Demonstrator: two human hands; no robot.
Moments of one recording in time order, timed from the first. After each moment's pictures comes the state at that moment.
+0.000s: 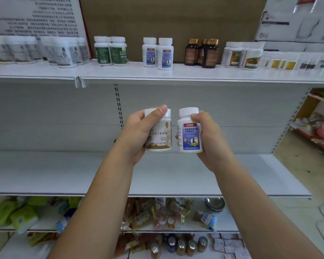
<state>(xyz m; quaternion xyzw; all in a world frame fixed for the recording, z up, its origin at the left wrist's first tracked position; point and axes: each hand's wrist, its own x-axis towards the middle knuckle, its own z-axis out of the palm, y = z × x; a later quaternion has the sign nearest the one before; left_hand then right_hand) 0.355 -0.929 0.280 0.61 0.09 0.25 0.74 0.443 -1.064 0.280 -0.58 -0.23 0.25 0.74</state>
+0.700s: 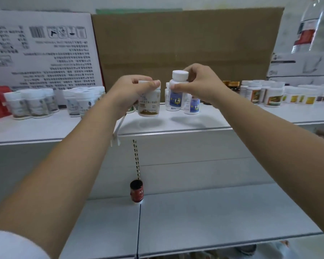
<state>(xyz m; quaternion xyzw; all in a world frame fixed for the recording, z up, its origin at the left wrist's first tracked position) 0.403 -0.732 0.442 0.78 0.08 0.30 0.54 0.527 -0.898 0.454 -0.76 -0.41 -0.07 0.50</state>
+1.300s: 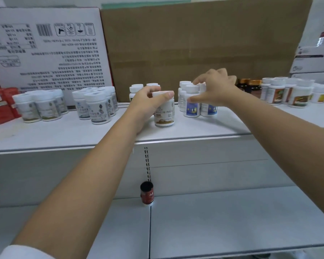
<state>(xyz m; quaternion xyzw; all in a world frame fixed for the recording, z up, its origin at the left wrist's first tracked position) 0.436 -0.701 0.410 0.76 0.11 0.30 0.57 0.579 -0.864 0.448 -0.89 -0.36 -0.23 0.15</state>
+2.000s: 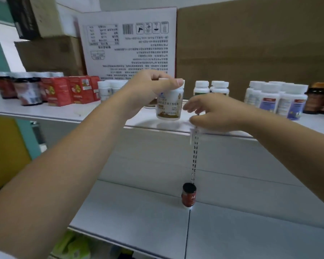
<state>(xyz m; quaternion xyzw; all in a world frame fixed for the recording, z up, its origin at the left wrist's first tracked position) 0.295 -0.636 0.435 0.81 0.15 0.34 0.46 0.435 -0.778 0.421 -0.77 -0.61 -0.05 0.18</state>
